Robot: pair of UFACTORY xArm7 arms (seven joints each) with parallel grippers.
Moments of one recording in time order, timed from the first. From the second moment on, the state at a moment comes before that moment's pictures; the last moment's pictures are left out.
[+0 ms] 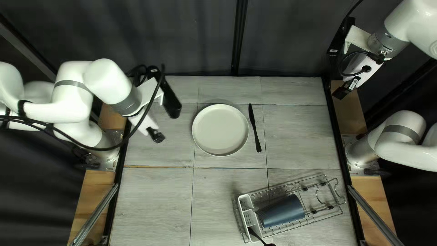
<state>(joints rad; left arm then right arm) 0.17 -0.90 -0.15 0.56 -0.14 1.28 -0.49 -0.67 -0.88 0.06 0.78 0.13 1.57 -0.10</state>
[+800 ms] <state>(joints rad) 0.17 -0.90 -0.15 0.56 -0.14 1.28 -0.49 -0.61 -0.83 0.37 0.79 0.28 1.50 0.19</state>
